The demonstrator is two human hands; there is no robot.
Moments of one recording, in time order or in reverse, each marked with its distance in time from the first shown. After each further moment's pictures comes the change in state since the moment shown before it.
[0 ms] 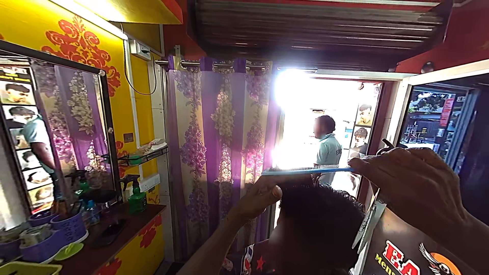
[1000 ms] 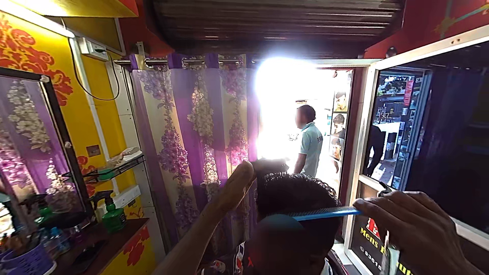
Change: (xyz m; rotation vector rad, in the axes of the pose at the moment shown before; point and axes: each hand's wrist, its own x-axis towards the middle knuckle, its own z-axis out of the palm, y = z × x) left_hand 0.027 0.000 -0.011 0.043 -0.042 -0.204; right_hand -0.136 -0.025 -0.017 0.133 -0.163 0.258
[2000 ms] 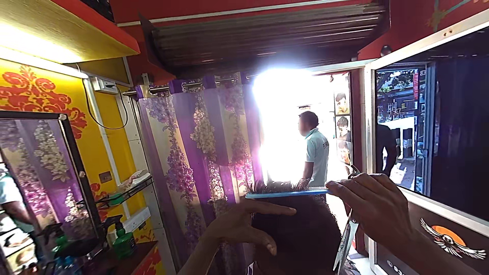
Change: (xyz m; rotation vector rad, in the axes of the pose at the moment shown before) left_hand 0.006 0.014 0.020 0.230 -0.380 0.078; right_hand 0.051 0.005 0.048 -0.068 0.232 0.000
